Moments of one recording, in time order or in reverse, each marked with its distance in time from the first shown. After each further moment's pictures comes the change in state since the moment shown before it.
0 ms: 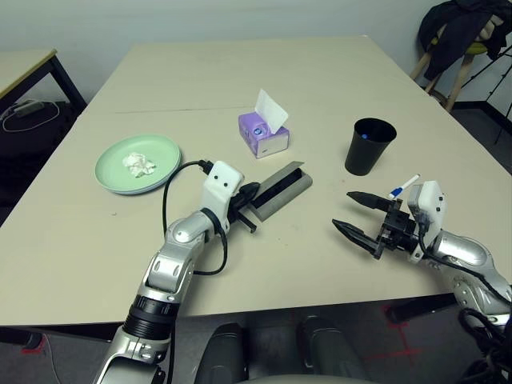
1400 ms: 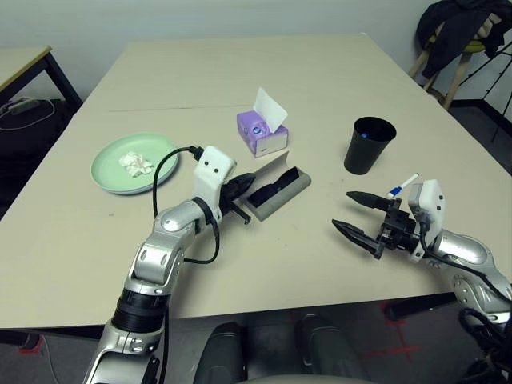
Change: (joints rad) left arm -0.029 0.044 0.060 -0.130 -0.057 0.150 -0.025; right arm -0.007 0.000 0.001 0.005 0.009 0.002 0.019
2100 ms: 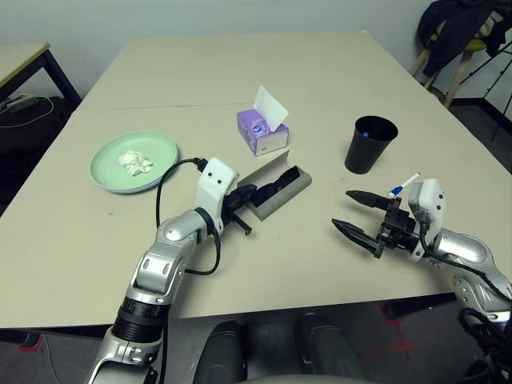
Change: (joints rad) left arm 0.027 -0.003 -0.027 0.065 0.013 -0.049 0.002; right arm -0.005 -0.004 0.000 0.000 0.000 0.001 0.000
